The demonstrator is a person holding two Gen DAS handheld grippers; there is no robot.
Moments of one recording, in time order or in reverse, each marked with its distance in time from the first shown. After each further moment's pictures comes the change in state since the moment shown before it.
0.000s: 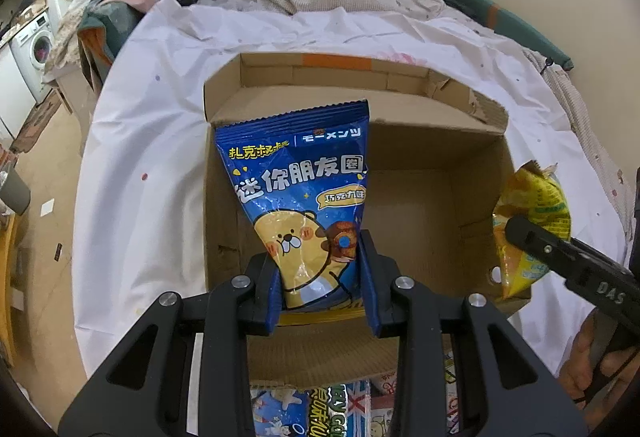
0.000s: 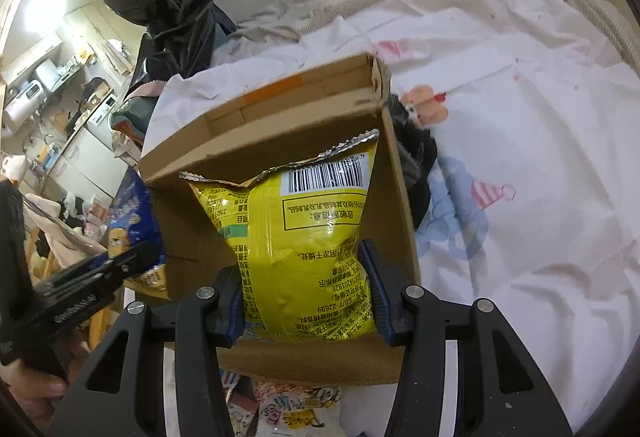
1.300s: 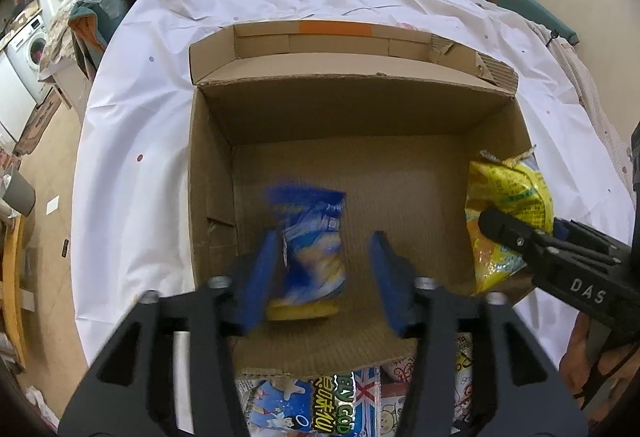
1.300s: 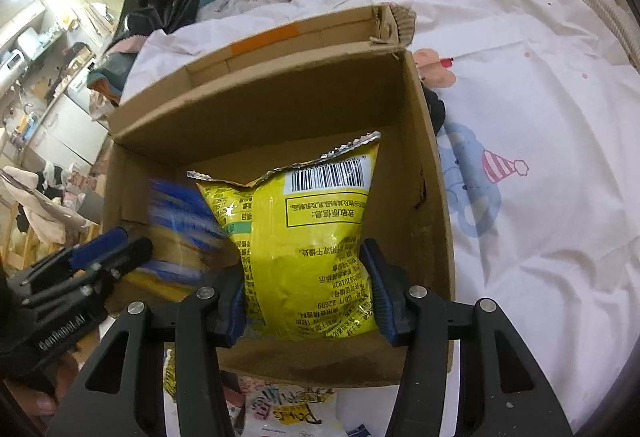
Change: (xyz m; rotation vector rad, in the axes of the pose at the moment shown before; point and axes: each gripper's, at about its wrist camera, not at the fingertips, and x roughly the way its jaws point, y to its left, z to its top) left arm 0.014 -0.011 -0.012 0.039 0.061 0.028; right arm 0.030 0.013 -0.008 -0.047 0.117 -0.082
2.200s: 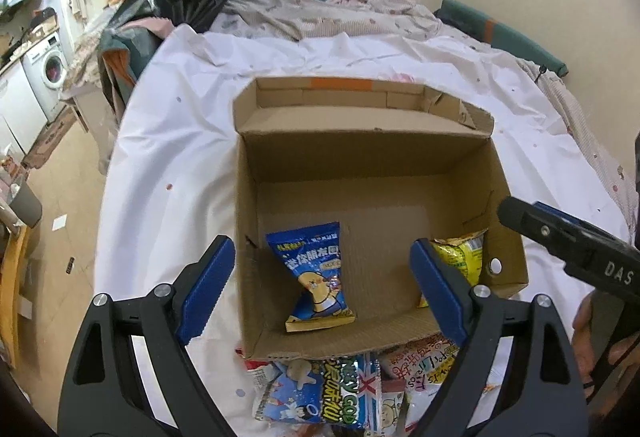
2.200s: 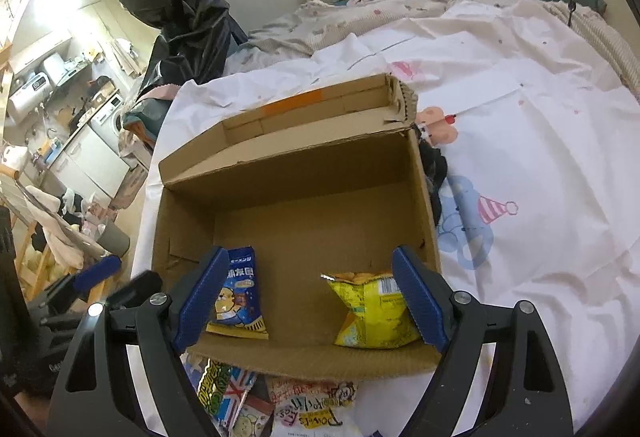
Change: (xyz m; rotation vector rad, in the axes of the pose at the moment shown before) left arm -0.058 0.011 -0.013 -0.009 -0.182 0.018; right arm -0.054 0.010 -0.003 -0.013 -0.185 0.056
